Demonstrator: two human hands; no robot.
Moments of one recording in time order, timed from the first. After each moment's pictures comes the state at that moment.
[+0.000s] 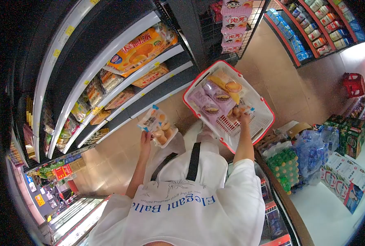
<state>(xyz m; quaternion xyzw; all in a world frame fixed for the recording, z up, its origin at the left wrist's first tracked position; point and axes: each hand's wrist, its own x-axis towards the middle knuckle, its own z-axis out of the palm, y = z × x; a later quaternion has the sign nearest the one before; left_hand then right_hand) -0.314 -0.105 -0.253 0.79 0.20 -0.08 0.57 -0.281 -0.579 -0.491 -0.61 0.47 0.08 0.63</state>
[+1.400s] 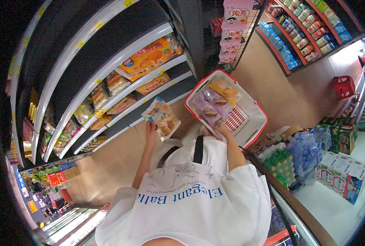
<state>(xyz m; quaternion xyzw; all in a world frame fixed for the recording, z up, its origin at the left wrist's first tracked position) -0.269 -0.116 -0.246 0.78 0.12 -0.03 0.62 -0.303 -0.482 -0.439 -0.83 0.10 0.23 0.50</state>
